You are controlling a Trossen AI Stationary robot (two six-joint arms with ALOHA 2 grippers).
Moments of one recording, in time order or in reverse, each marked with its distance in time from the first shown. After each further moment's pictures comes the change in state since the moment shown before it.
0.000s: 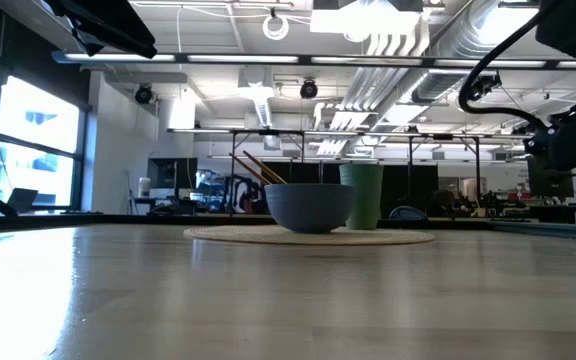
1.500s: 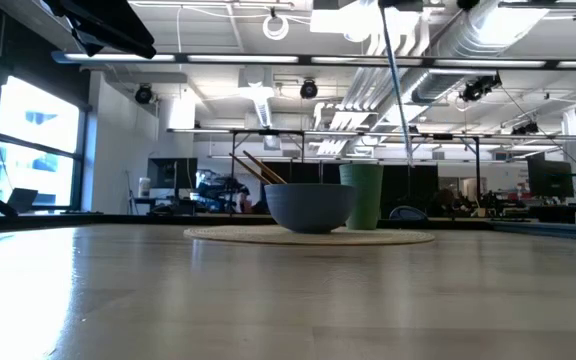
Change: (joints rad) left arm 0.000 0.000 0.000 -0.002 0.007 0.000; right arm -0.283 -0.289 0.421 0.319 1.105 -1.149
